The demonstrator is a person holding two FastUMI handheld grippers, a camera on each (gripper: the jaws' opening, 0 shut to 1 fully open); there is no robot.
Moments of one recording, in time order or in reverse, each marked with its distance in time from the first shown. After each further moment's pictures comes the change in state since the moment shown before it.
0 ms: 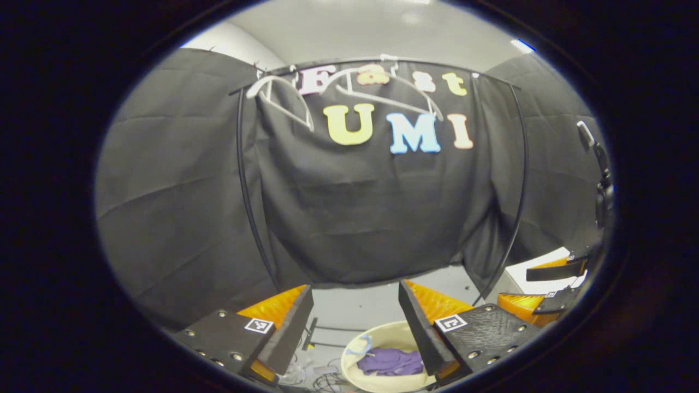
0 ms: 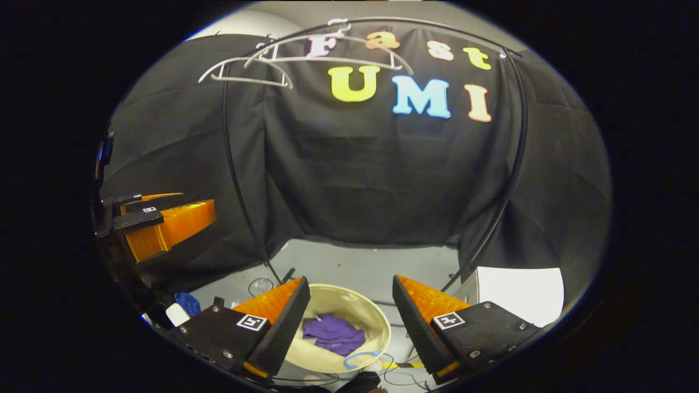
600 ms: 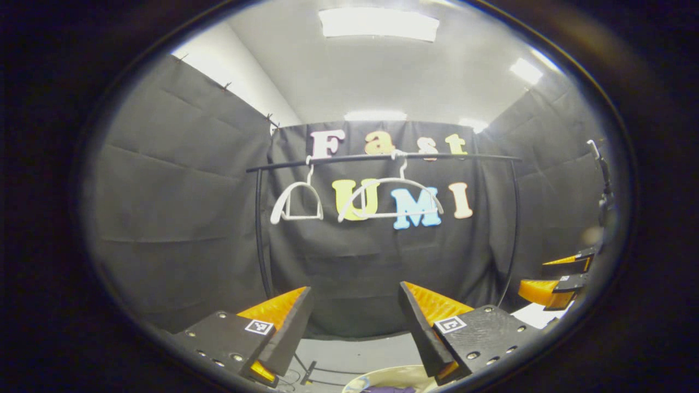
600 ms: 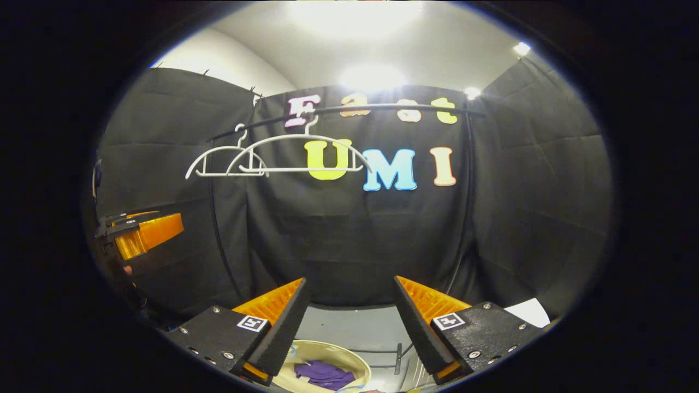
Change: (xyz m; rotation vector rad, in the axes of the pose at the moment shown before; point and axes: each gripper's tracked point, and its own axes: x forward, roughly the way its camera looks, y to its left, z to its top) left arm -0.070 0.018 0.155 -0.032 -0.308 0.011; right arm -0.091 -0.046 0.131 0.052 -0.338 -0.113
